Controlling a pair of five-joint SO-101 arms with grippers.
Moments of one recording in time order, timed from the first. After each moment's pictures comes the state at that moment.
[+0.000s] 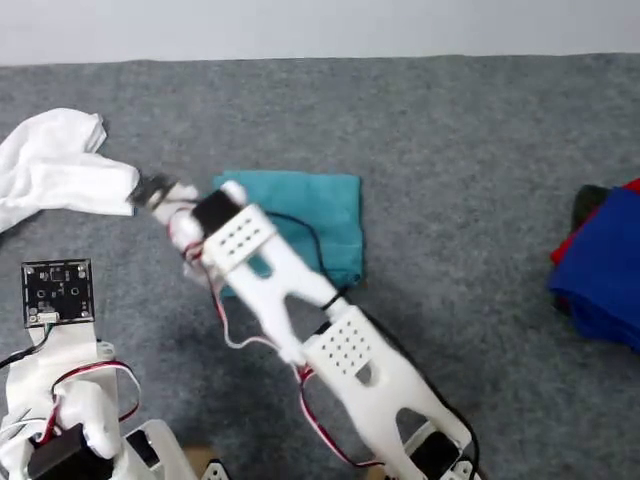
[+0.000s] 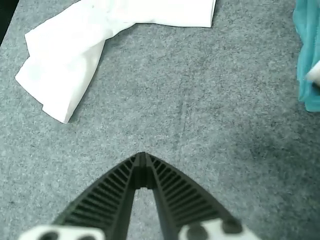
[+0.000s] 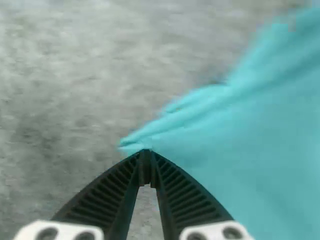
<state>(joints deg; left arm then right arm) -38.5 -82.8 49.5 93.5 -20.0 -49.1 65.8 -76.4 100.2 13.0</state>
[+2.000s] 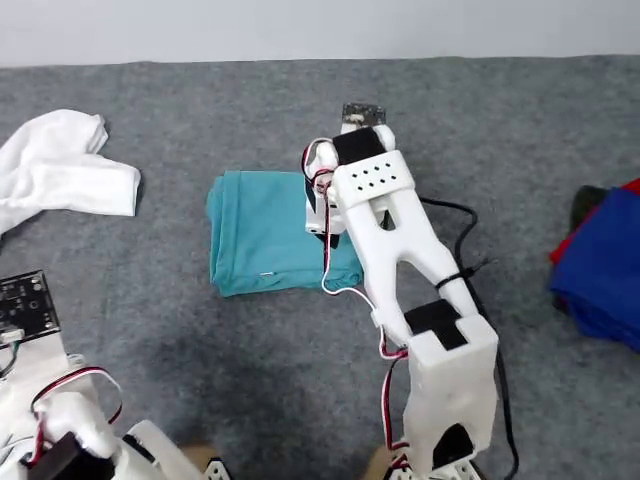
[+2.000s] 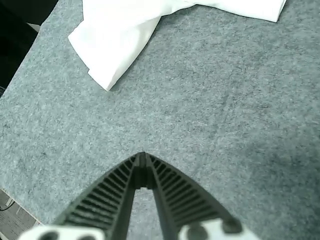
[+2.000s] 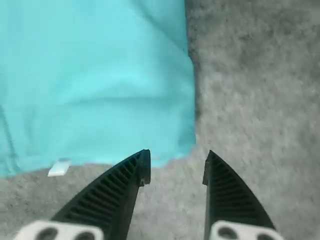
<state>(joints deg) -52.5 -82.8 46.7 94.6 -20.4 -24.5 26.9 -26.2 94.9 -30.1</state>
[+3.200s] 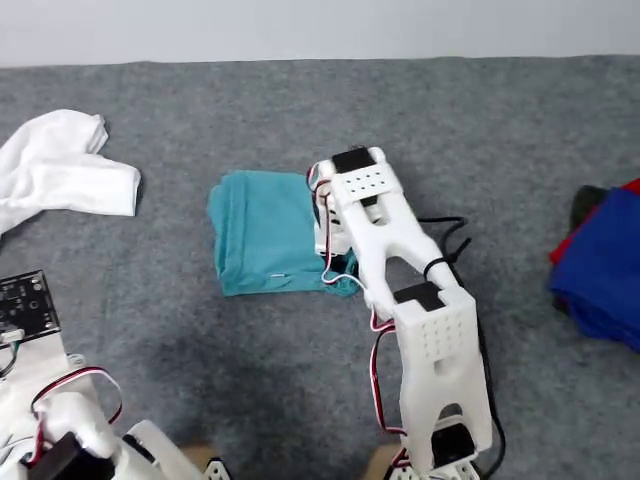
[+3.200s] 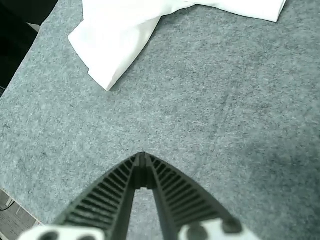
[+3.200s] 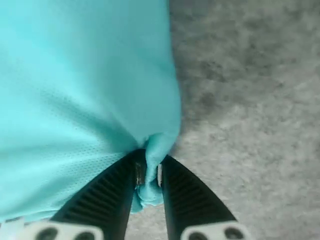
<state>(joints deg) -52.5 -82.8 46.7 94.6 -20.4 -21.5 41.1 -26.3 94.2 -30.1</state>
